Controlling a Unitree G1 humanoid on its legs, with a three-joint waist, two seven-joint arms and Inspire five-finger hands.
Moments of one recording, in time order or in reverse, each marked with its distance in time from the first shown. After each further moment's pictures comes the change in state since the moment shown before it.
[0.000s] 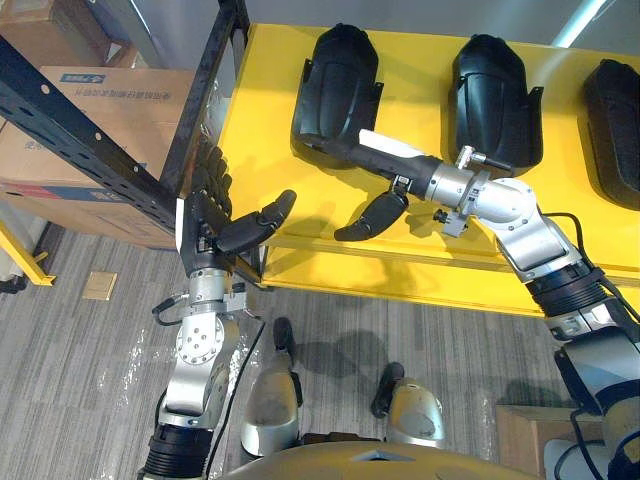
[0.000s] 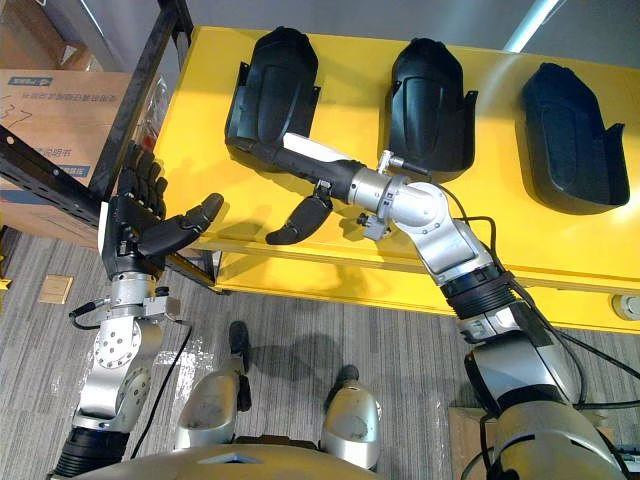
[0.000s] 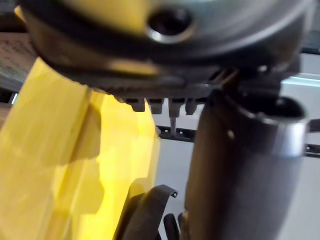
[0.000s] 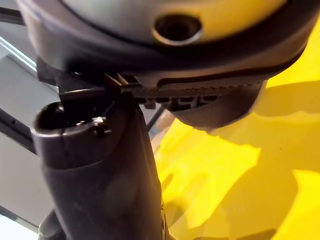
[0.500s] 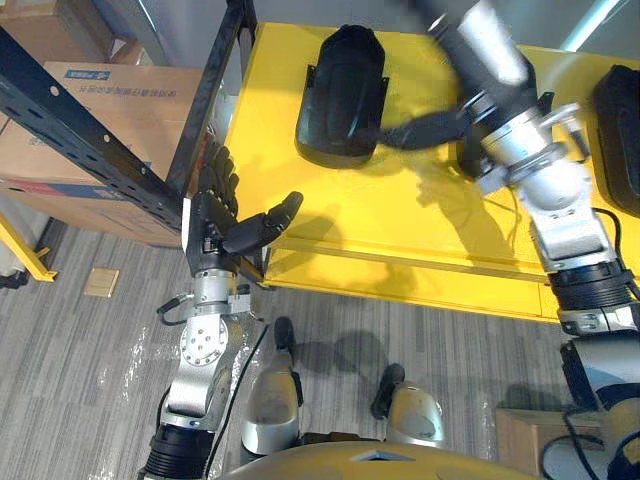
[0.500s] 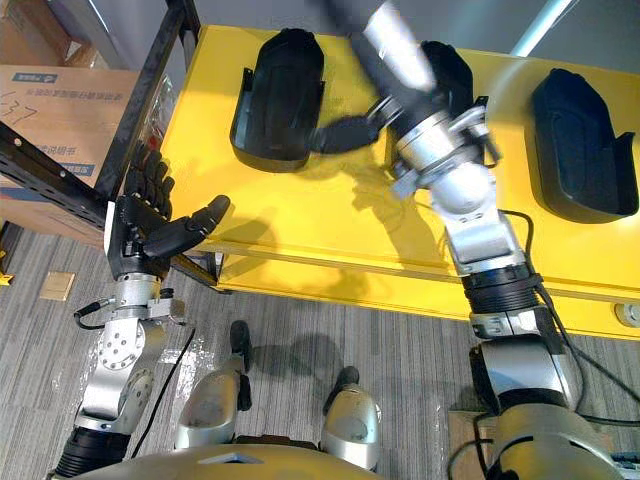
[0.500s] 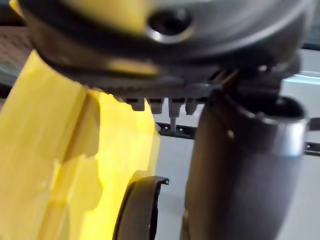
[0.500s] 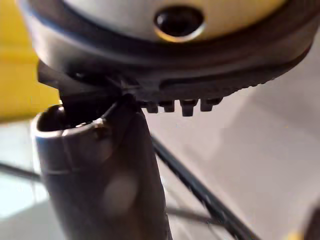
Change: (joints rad) left arm 0.003 0.013 -0.054 0.001 0.000 -0.015 -0.003; right arm 0.031 0.066 -0.408 -0.116 0.063 -0.141 -0.504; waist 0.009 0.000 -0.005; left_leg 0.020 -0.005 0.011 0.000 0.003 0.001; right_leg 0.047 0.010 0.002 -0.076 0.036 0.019
